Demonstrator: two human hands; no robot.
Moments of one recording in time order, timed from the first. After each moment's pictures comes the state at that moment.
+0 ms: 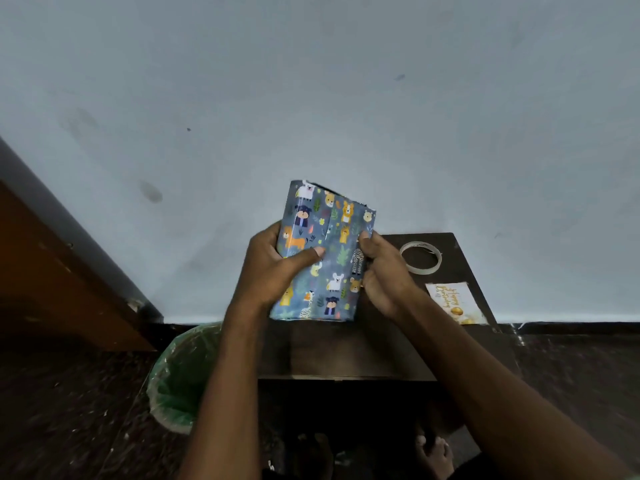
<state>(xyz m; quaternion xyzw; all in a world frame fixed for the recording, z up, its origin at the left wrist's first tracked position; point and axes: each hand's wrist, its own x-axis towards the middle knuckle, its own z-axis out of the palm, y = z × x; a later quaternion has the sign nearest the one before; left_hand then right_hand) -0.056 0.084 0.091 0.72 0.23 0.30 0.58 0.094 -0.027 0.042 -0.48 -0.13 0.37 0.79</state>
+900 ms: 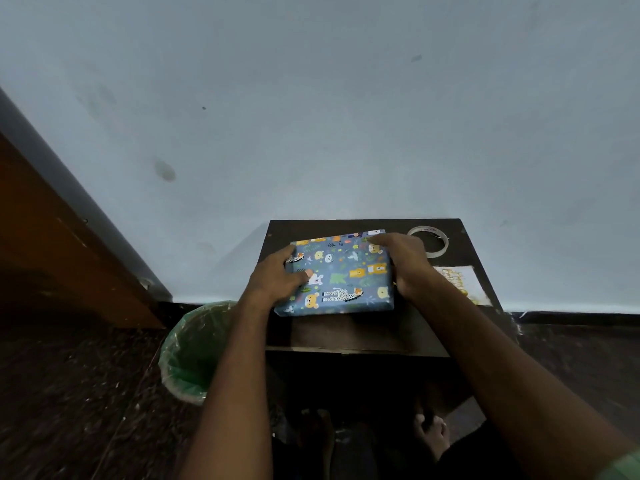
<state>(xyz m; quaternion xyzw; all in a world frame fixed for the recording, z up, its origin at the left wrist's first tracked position) -0.080 0.104 0.040 0.82 0.39 0.08 0.41 0.110 -0.044 0.025 -0.64 -0.04 0.34 0.69</state>
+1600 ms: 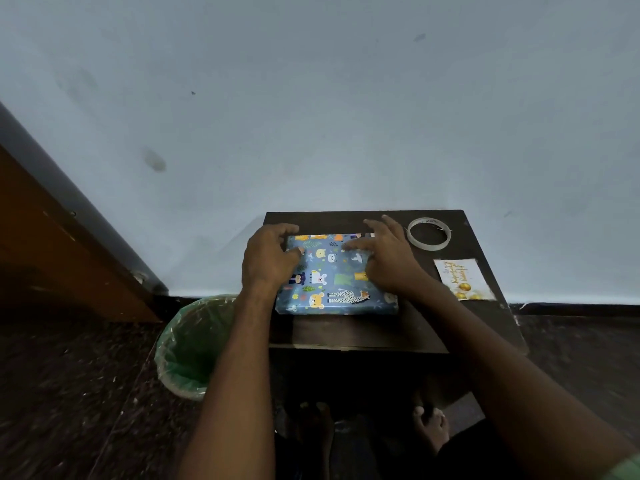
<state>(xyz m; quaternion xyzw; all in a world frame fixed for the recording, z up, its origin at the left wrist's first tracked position) -0.059 0.118 0.025 0.82 0.39 0.24 0.33 0.111 -0.043 0.010 -0.84 -0.48 0.09 0.23</state>
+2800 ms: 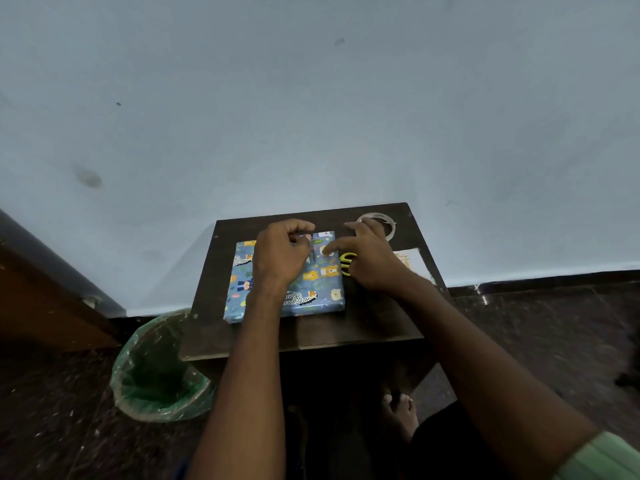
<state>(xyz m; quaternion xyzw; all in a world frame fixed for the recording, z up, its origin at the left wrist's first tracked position) 0.021 0.057 0.017 0.84 0.28 0.29 0.38 0.132 -0.101 0.024 -0.85 -0.46 0.10 0.26</state>
